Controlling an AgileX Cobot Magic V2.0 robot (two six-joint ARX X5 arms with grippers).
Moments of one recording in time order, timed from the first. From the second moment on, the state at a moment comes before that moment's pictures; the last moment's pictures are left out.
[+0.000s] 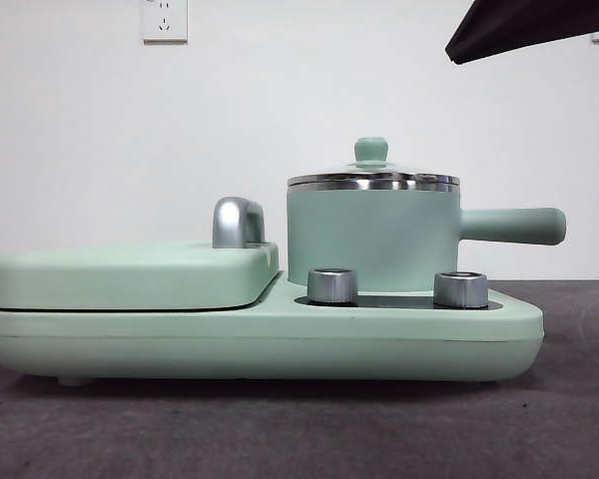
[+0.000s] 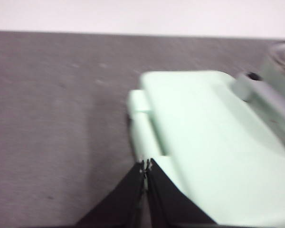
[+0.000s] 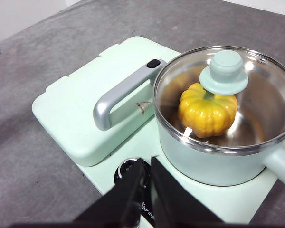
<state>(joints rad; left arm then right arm) -0.14 0.30 0.32 -0.27 0.11 -0.08 0.54 0.85 0.75 -0.35 -0.29 0.05</state>
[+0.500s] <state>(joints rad) -0.01 0.01 0.03 -0.15 0.05 -0.07 0.54 0.85 0.75 -0.35 -0.29 0.05</state>
